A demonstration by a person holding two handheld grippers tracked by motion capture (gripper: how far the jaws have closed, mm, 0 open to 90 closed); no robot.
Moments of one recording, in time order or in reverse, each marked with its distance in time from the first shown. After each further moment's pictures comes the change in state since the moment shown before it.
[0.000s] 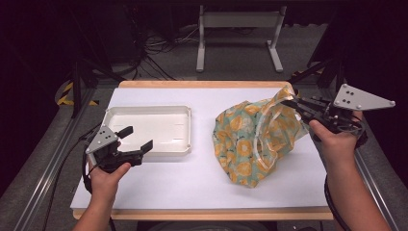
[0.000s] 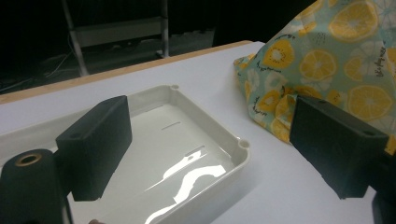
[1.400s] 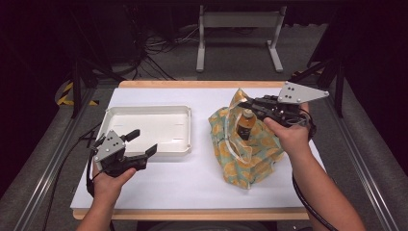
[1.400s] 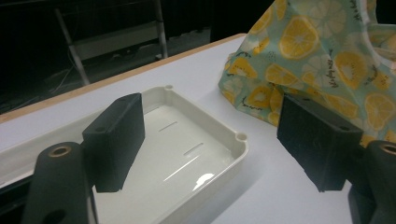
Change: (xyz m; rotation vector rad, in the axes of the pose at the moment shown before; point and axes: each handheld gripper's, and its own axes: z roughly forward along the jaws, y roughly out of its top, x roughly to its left) left arm -0.016 -0.007 0.005 0.008 -0.013 0.124; right arm 0.025 -0.012 0.090 0.050 0.145 0.010
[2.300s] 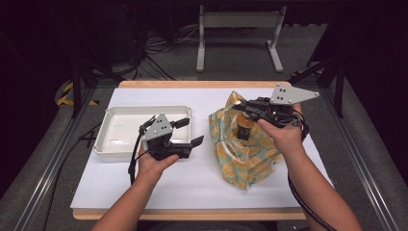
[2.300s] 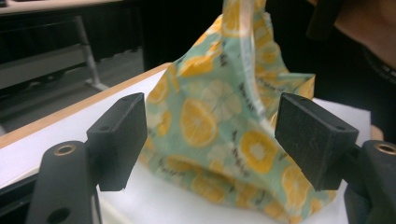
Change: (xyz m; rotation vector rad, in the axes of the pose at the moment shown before) left arm -0.052 0.057 0.089 -0.071 -0.290 0.029; right arm 0.001 -0.007 0.011 0.011 0.020 0.012
